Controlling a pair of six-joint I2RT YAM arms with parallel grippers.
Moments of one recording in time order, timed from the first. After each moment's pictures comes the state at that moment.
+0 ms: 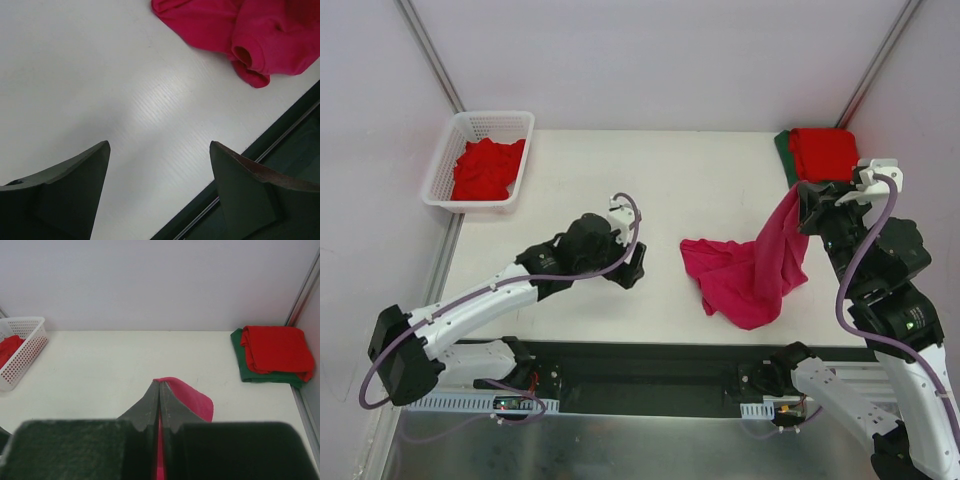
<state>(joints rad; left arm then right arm) -0.83 1.13 0.89 -0.41 0.02 -0.23 0.48 0.69 1.26 -0.55 0.32 0.10</state>
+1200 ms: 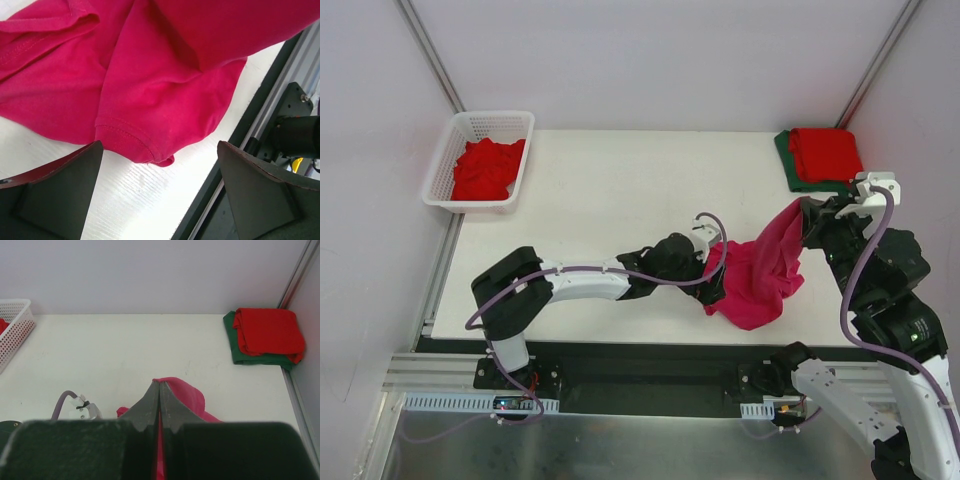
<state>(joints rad) -1.09 1.76 1.06 0.16 0.12 -0.45 0.48 0.64 1.23 -0.64 0.34 0.10</state>
